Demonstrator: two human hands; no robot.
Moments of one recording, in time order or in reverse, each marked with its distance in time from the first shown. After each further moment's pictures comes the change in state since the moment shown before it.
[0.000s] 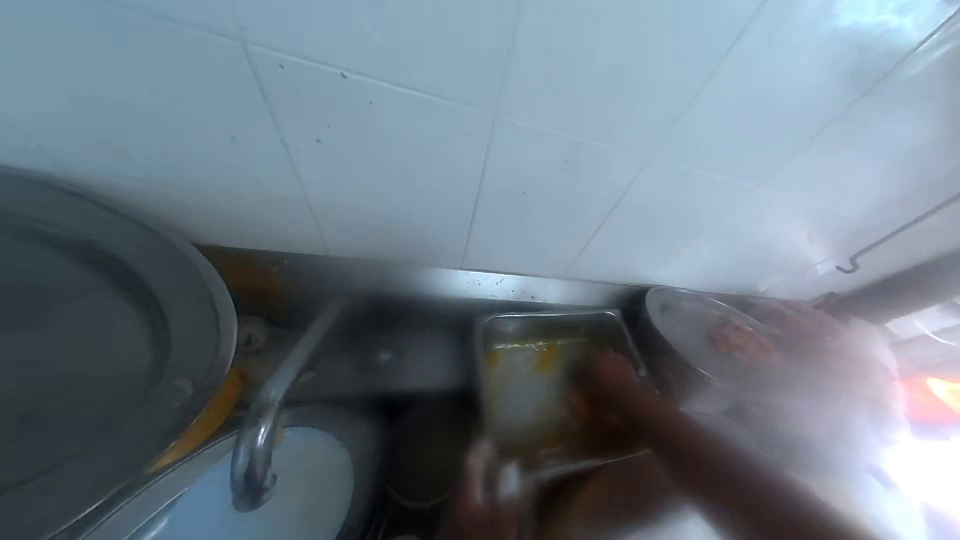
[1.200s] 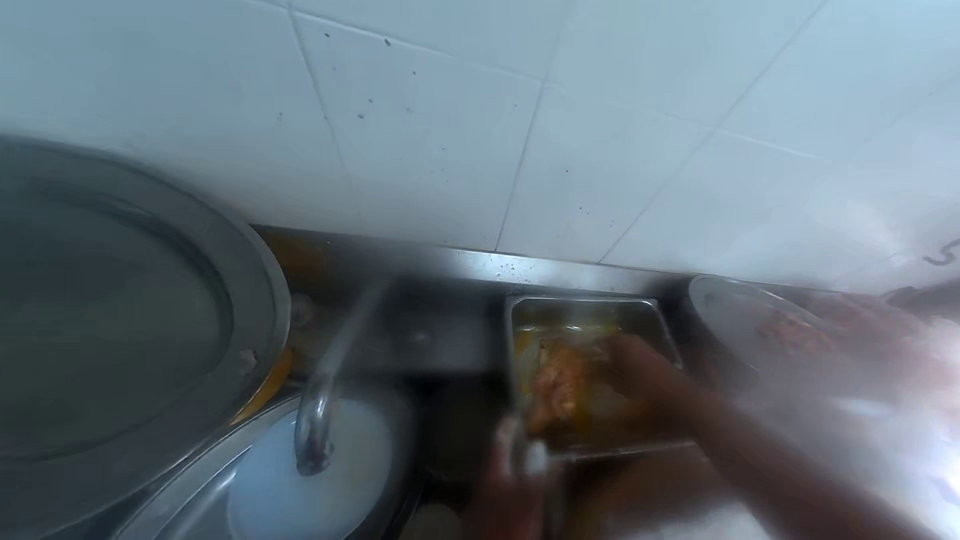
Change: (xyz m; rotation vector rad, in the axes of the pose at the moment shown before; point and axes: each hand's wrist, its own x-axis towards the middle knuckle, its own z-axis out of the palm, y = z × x) left_hand 0.013 0.002 -0.006 -0.116 -0.058 -0.047; right_hand -0.057 -0.024 -0.060 0.327 -0.122 -0.467
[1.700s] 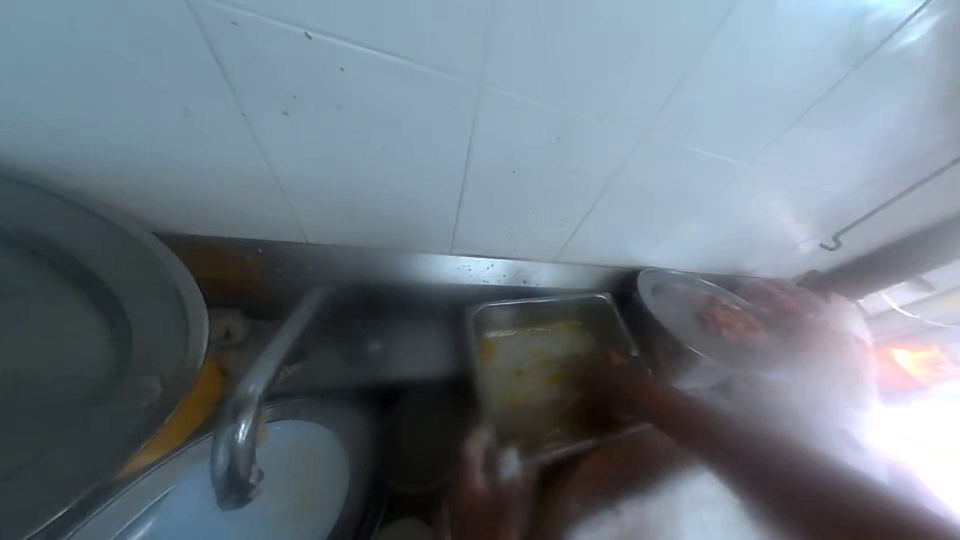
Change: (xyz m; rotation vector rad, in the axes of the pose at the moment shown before) left_hand -0.011 -0.012 0.016 0.014 0.085 0.037; right_hand -0.013 0.056 0.028 -0.513 -0.348 0.102
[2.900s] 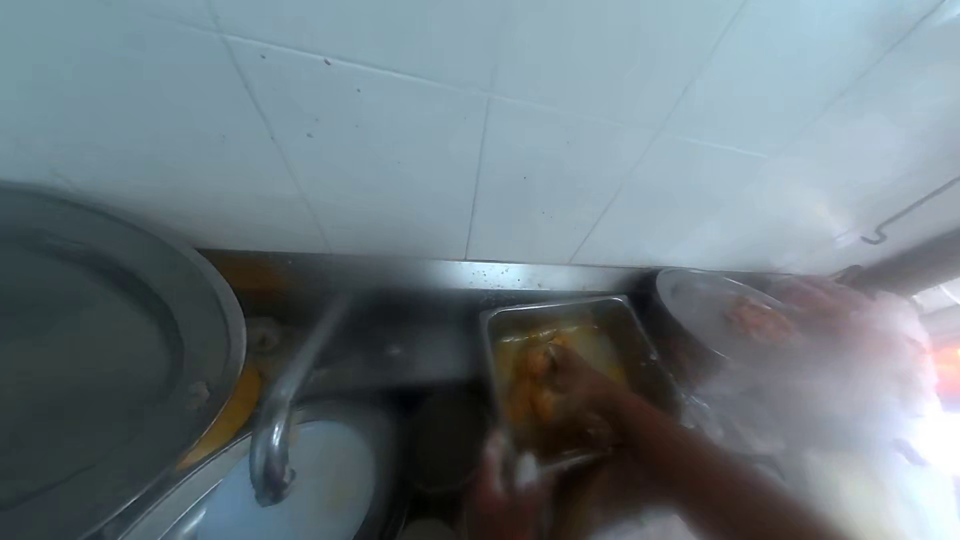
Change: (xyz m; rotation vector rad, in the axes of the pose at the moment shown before) left_hand 0.000 0.006 -0.005 -0.016 -0.066 0.000; right_hand 0.041 -0.060 -0.008 1.094 0.346 -0.214
